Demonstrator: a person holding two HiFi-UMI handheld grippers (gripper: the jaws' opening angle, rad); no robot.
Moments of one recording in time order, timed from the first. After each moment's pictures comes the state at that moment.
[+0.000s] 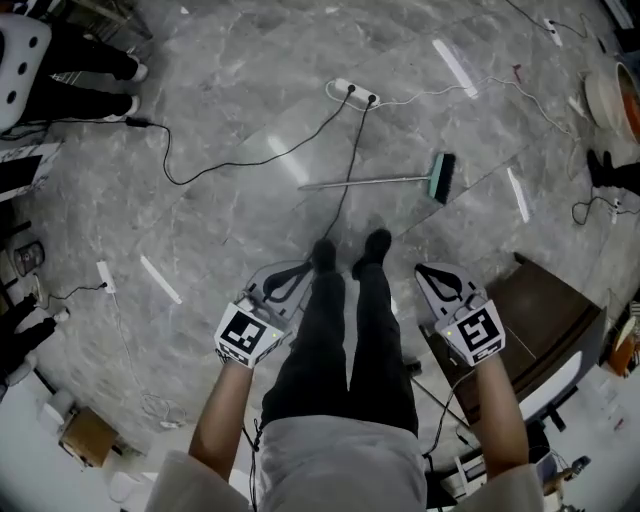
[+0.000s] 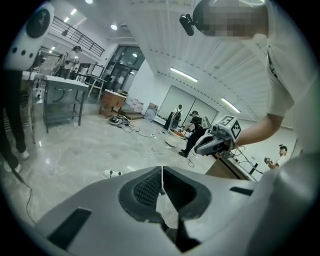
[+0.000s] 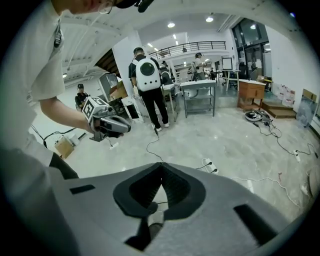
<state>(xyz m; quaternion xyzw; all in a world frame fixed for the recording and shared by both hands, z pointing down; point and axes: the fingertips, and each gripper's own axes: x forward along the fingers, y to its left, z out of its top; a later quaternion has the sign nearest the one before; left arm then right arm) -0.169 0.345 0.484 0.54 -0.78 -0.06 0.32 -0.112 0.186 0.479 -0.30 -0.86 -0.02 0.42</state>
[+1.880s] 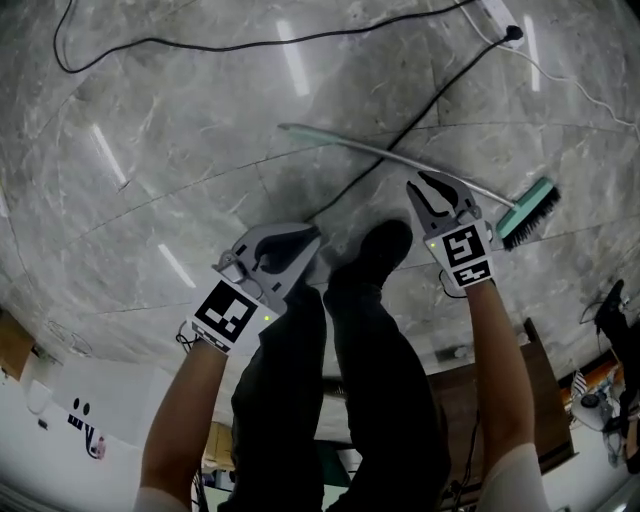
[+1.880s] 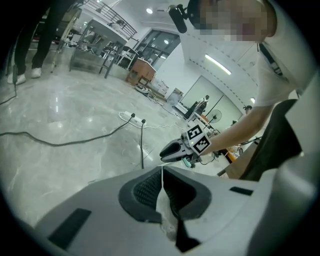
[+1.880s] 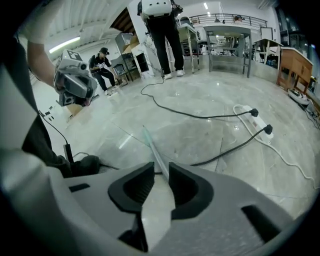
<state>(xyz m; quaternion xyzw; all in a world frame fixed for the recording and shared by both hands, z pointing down) -0.159 0.331 1.109 0.45 -0.77 -0.13 0.43 -0.194 0.186 1.225 -0.42 -0.76 -0.14 0.48</state>
